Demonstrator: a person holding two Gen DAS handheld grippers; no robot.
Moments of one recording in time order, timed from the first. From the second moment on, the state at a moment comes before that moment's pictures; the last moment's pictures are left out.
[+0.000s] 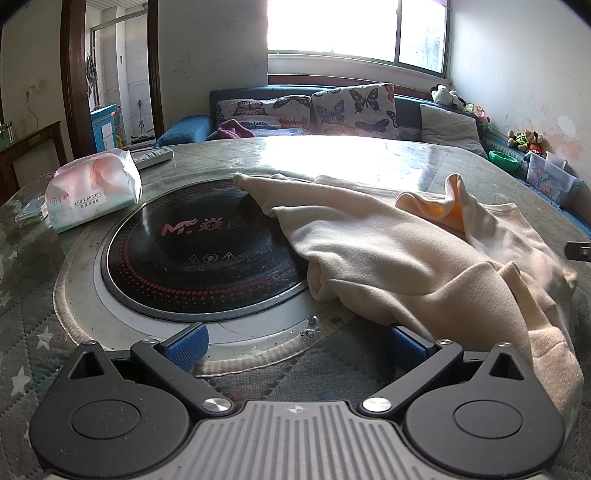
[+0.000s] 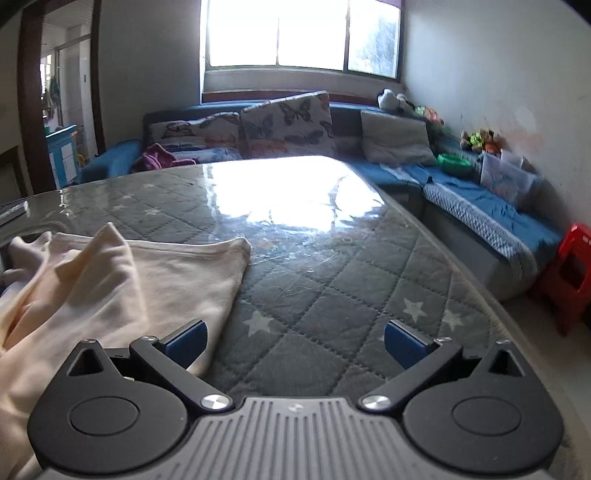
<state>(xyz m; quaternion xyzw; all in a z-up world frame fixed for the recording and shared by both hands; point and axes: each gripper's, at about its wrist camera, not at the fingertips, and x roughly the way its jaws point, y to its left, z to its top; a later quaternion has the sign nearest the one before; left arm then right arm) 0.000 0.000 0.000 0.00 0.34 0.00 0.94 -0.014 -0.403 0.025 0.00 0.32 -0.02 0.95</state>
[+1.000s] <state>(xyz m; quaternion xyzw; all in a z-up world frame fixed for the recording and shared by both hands) -0.034 -0.010 0.037 -0.02 0.32 0.01 0.95 -0.087 -0.364 0.058 -0.02 0.31 0.09 0.94</state>
